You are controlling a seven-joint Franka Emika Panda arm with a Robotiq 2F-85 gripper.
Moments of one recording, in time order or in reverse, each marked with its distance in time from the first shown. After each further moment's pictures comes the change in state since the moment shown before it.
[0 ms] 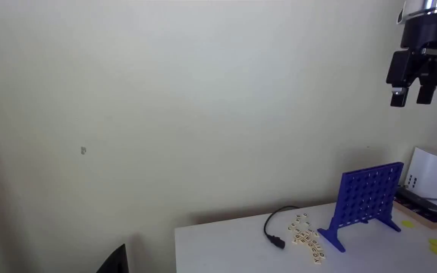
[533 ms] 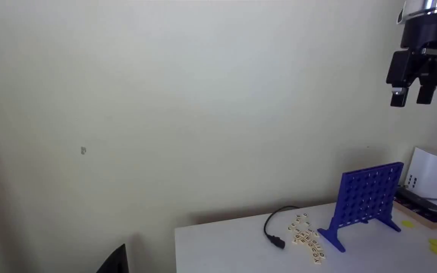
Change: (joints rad) arm 0.000 0.000 0.000 0.000 0.000 0.000 0.000
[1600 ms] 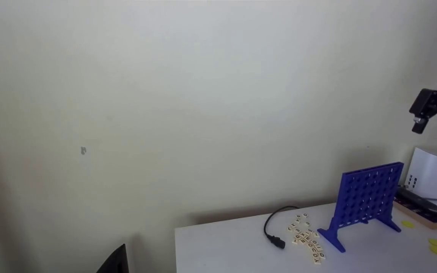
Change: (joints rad) arm -0.232 0.081 -0.195 -0.184 -0.007 0.399 0.004
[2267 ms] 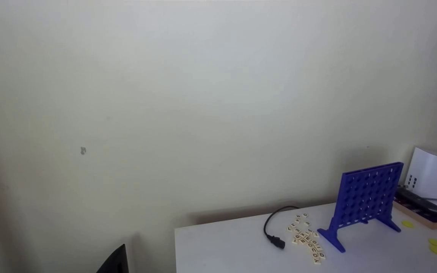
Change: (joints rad) arm -0.156 0.141 -0.155 -0.059 -0.005 0.144 -0.070
